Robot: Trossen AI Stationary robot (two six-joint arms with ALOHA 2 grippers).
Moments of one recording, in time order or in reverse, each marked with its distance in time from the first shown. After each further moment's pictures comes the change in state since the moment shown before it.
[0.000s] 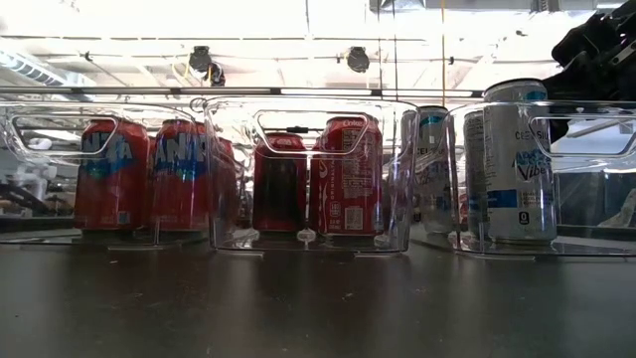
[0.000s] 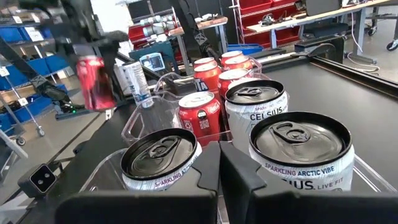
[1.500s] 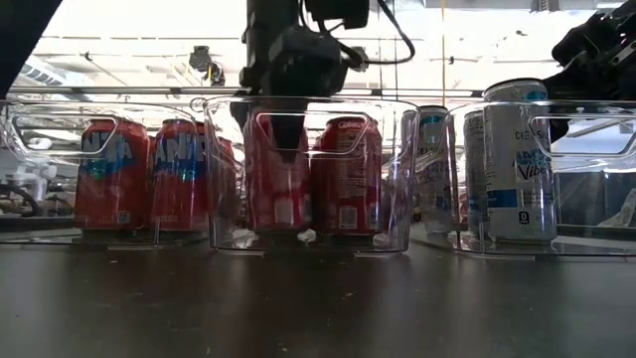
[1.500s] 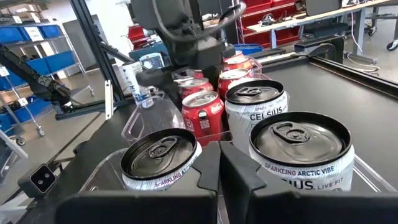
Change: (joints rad) left arm 0.709 0.214 0.040 0.014 0.108 0.154; right arm 0.000 0.000 0.000 0.000 0.000 0.000
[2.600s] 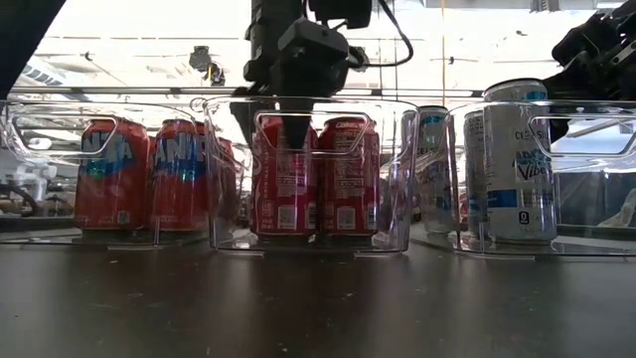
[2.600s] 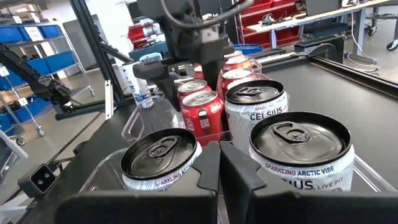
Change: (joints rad) left arm 0.017 0.011 0.032 -0.022 0.062 -0.048; right arm 0.000 0.000 0.000 0.000 0.000 0.000
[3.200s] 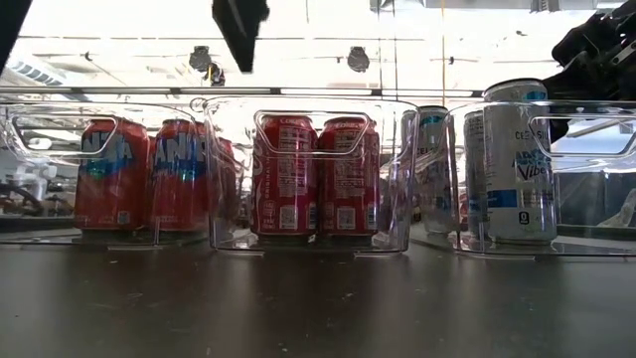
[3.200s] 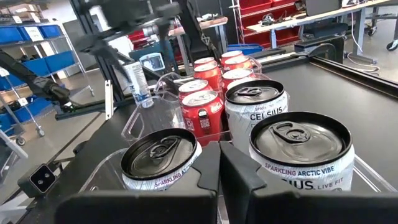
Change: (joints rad) left arm -0.250 -0.001 0.287 -0.289 -0.190 0.047; right arm 0.000 0.000 0.000 0.000 0.000 0.000
